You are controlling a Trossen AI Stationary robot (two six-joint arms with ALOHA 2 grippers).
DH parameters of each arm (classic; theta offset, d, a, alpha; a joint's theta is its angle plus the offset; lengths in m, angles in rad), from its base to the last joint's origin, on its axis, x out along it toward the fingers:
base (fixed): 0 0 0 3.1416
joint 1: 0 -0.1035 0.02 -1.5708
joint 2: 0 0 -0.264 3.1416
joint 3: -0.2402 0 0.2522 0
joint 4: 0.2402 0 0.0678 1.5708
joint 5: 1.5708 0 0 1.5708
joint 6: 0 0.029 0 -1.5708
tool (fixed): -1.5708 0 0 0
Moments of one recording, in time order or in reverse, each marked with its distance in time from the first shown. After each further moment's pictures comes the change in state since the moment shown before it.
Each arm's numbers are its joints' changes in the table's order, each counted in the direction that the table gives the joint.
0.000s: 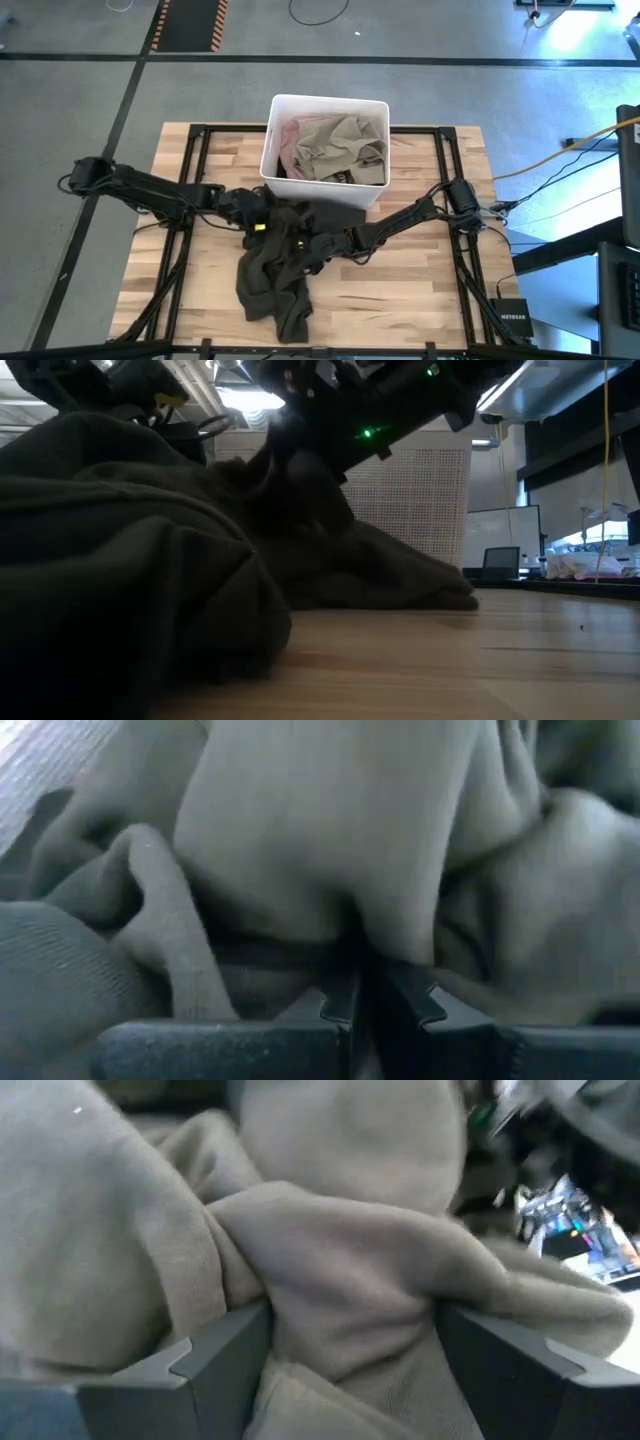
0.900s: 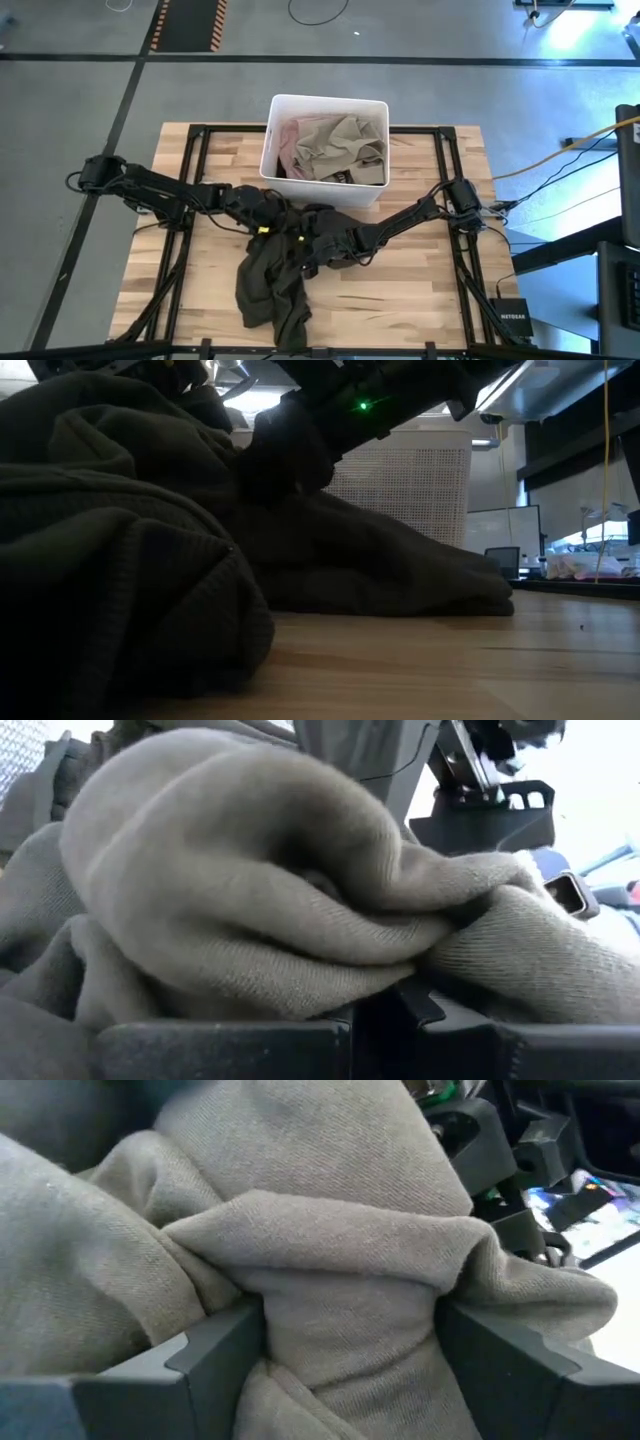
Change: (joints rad) left arm 0.026 -0.101 -0.077 -0.237 -0.205 0.079; right arm 0.012 0.004 -0.002 -0.053 -0.016 0.234
